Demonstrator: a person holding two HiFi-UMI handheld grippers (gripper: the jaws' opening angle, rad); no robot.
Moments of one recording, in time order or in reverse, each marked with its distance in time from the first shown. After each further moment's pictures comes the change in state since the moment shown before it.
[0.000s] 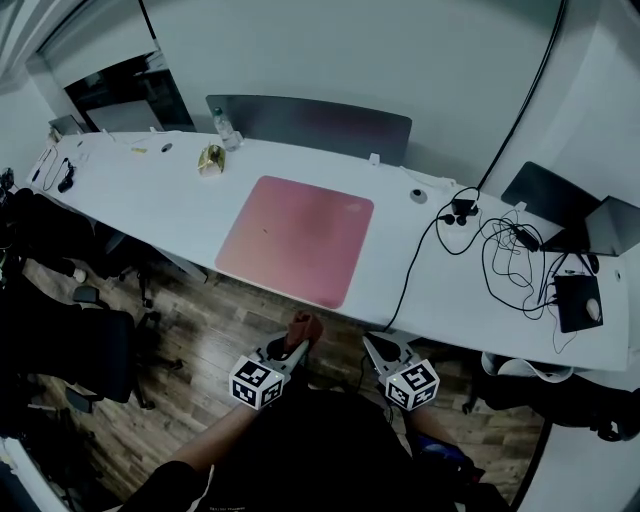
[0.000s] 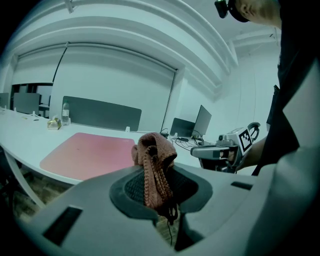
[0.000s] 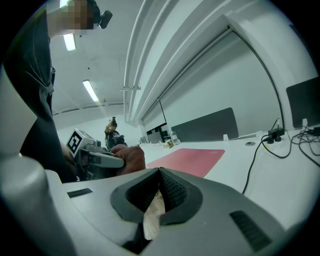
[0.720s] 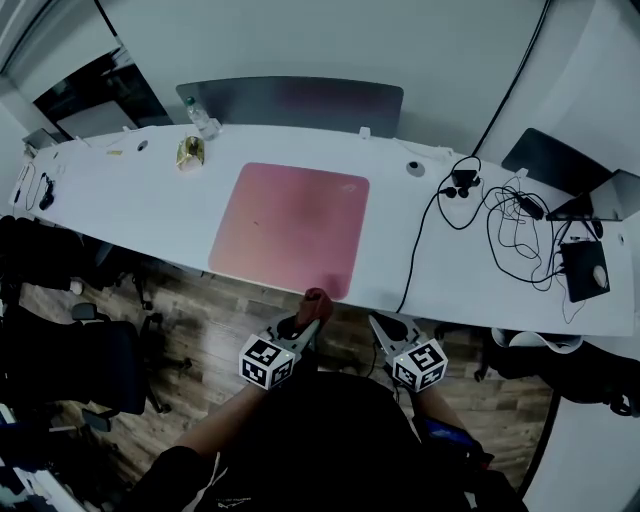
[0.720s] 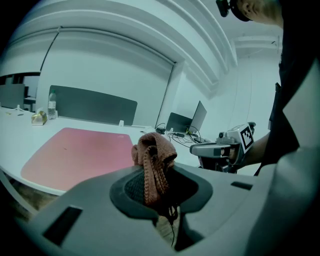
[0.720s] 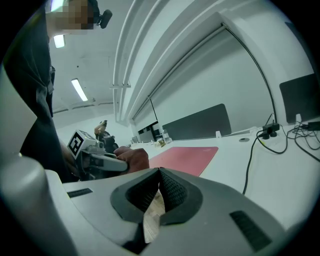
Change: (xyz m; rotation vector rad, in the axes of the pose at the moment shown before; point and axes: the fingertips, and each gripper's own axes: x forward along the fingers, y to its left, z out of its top) left arm 0.043 0.036 0.005 0.003 0.075 -0.116; right arm 0.033 -0.024 0.004 0.053 0.013 -0.100
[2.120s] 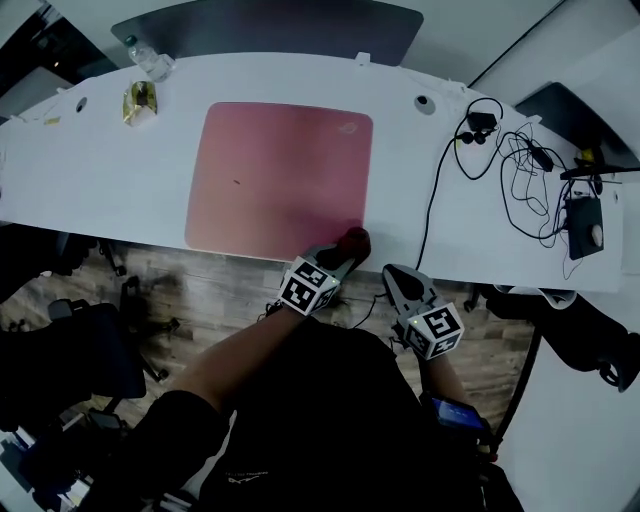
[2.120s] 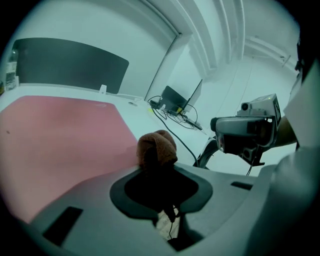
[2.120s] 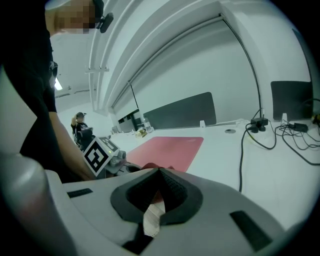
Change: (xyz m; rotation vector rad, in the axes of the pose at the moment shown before) left arm 0.140 0.048 -0.044 -0.024 0.288 -0.249; right arm 0.050 -0.041 0.001 0.068 0.153 -0.222
